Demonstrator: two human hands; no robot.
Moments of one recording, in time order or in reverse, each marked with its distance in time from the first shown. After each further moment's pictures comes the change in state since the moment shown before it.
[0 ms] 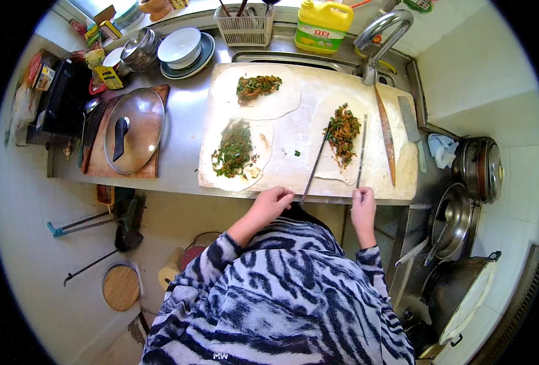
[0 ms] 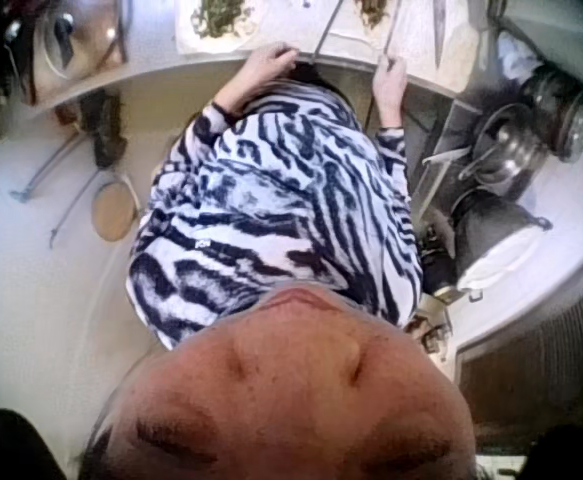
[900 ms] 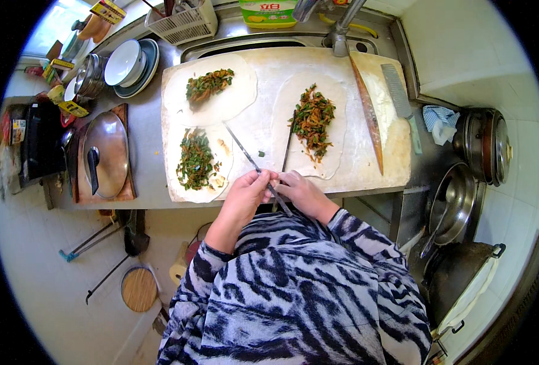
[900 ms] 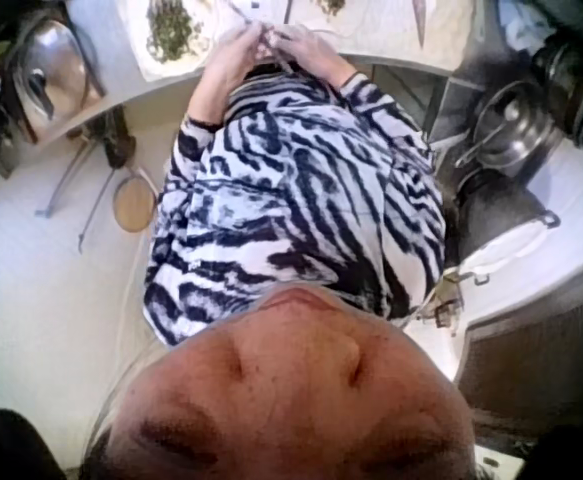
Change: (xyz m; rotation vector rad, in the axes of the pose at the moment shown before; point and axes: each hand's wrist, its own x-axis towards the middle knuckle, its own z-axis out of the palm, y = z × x) left_hand 0.049 0.058 0.030 -0.785 0.042 -0.166; right_hand 0.050 -0.042 0.043 0.031 -0.627 -0.799
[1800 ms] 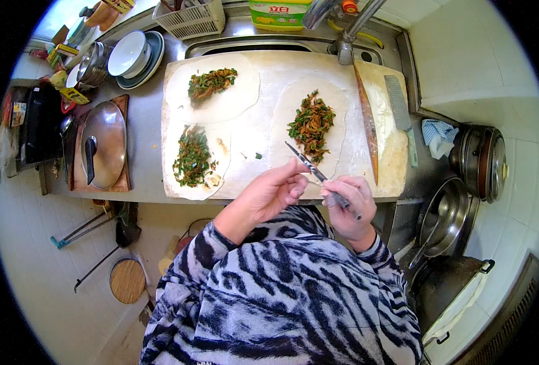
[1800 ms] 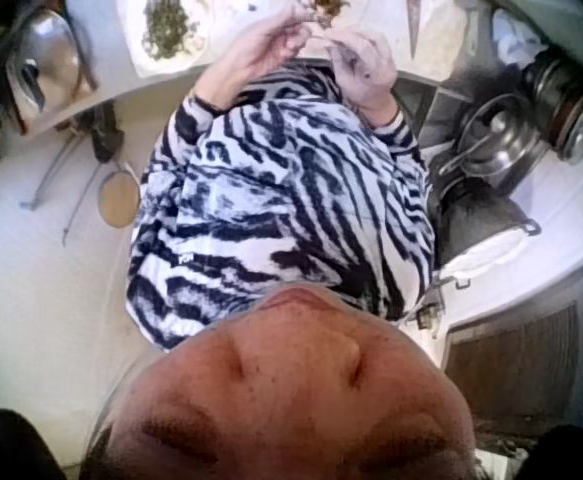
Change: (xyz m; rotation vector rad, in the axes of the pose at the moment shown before) left_hand 0.011 0.021 0.060 -0.357 -0.369 -0.220; right_hand -0.013 -0.070 -0.129 -0.018 0.583 0.050
